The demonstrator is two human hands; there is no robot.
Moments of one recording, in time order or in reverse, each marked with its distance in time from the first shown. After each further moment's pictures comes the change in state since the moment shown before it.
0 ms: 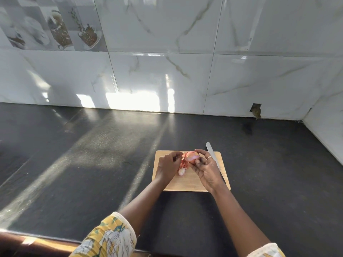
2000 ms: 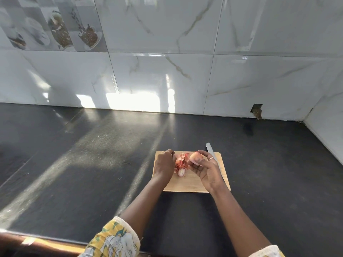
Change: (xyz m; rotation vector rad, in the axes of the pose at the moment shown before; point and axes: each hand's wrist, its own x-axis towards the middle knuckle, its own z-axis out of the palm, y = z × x) left_hand 0.006 0.013 -0.008 0.269 0.073 -0.092; right_hand -0.004 -0.007 0.000 0.070 0.036 0.046
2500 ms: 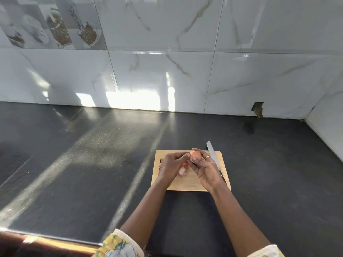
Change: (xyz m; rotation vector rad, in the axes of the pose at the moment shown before) left_hand -0.019 0.007 0.000 -0.541 -0.218 -0.020; right_hand -0.002 0.000 0.006 0.125 -0.078 0.046
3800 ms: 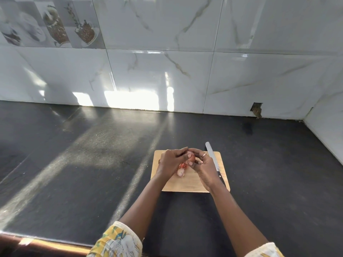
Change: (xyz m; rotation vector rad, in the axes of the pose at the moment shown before) left_hand 0.013 0.003 -0.005 0.078 -0.045 0.087; right_hand 0.007 0.004 -0.003 -0.554 -0.037 -0.199
